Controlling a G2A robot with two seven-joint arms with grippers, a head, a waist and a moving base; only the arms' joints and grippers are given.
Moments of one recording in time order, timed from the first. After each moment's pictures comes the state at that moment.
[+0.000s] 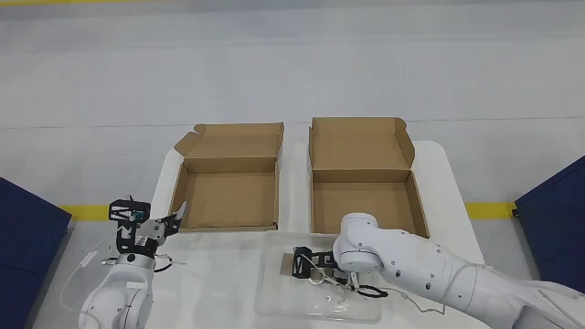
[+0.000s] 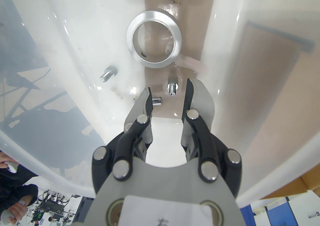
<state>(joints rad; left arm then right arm) 1.73 -1.15 -1.60 -1.80 1.33 0.00 0.00 -0.71 -1.04 0.27 -1.59 -0.80 -0.38 1.30</state>
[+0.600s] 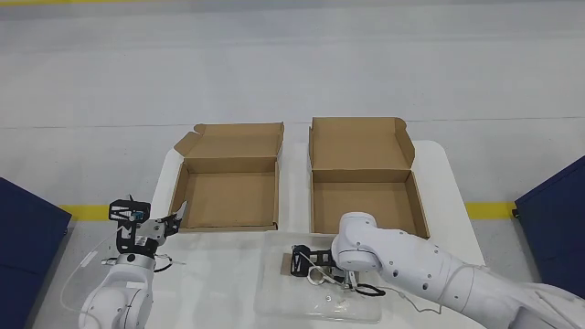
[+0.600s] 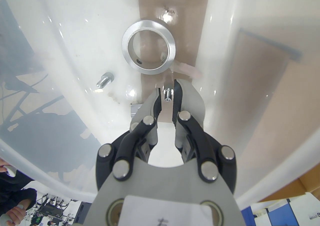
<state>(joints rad) 1.73 -1.15 -1.60 -1.80 1.33 0.00 0.00 -0.73 -1.06 0.29 -1.57 -0.82 -0.39 1.30</state>
